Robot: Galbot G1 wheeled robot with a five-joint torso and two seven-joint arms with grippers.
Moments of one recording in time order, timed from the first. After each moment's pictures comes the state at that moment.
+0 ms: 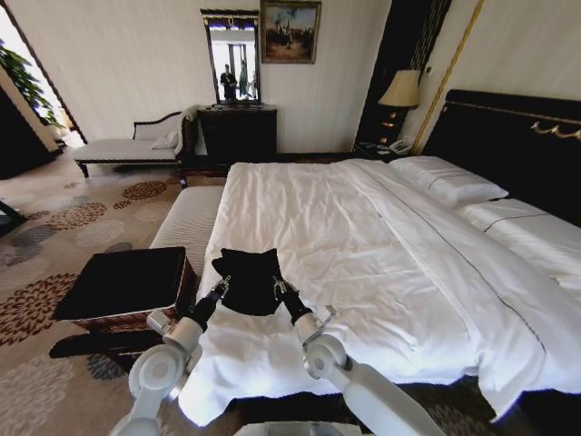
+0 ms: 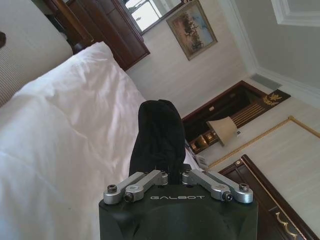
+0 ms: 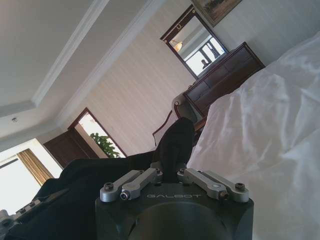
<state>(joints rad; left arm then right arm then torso) 1.48 -1.33 -0.61 -2.19 -1.27 0.39 -0.08 -1.01 1.12 -0.26 1.83 1.00 0.28 0.19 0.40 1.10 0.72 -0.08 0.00</state>
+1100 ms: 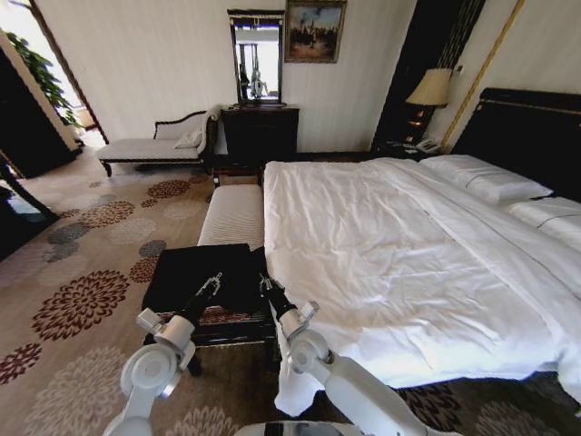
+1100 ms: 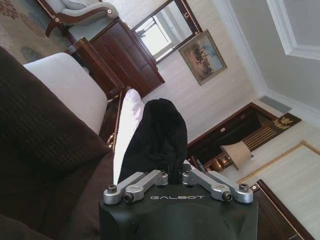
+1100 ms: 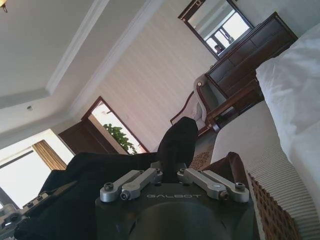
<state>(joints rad) 1.48 -1.32 -0.65 -2.18 -1.26 0.38 -0.07 -0.94 1.22 -0.33 1.76 0.99 0.28 0.22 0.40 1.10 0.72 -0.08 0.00</state>
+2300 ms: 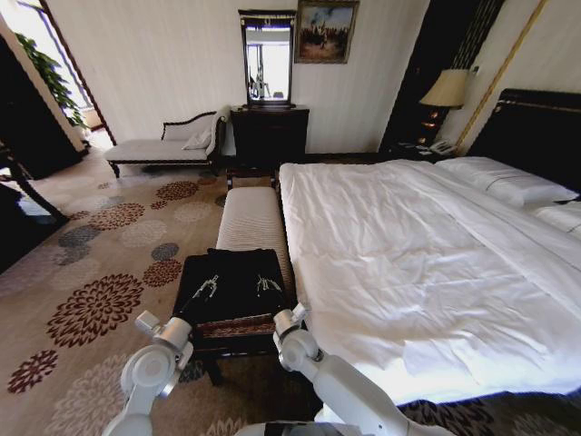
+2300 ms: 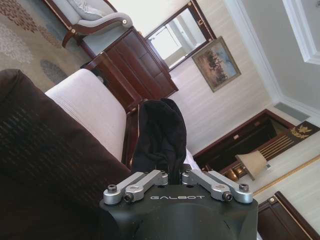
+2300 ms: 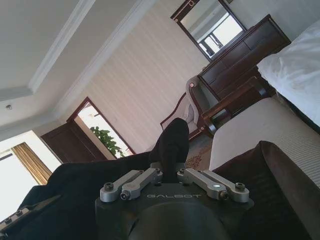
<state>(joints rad) 1.47 -1.32 -0.66 -2.12 -1.25 0.36 -0.05 -0.92 1.27 -0.34 1.66 0.95 0.33 0.25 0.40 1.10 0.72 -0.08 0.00</state>
